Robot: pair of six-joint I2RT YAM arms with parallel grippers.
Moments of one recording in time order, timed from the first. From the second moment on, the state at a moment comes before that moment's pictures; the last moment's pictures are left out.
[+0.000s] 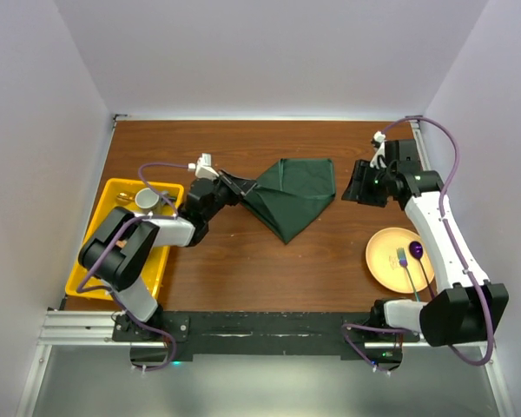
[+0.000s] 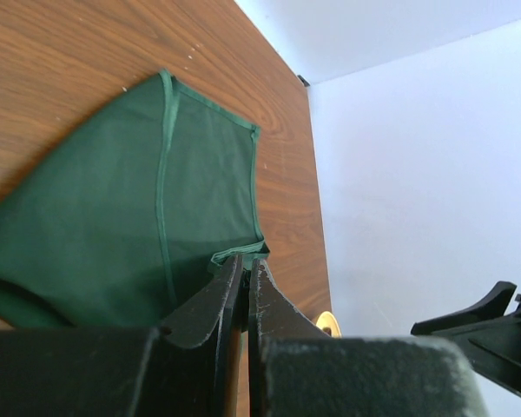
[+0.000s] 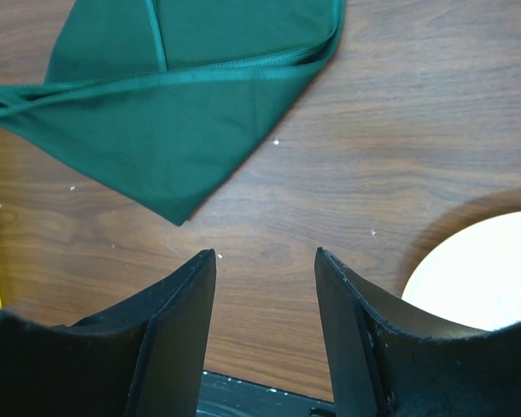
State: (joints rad) left arm -0.50 1.68 0.66 0.87 0.06 -1.13; right arm 0.09 1.26 1.20 -0.86 -0.20 0.30
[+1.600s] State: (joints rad) left arm -0.48 1.62 0.97 0.37 0.02 -0.63; right arm 0.33 1.76 1.27 -0.59 -0.17 0.37
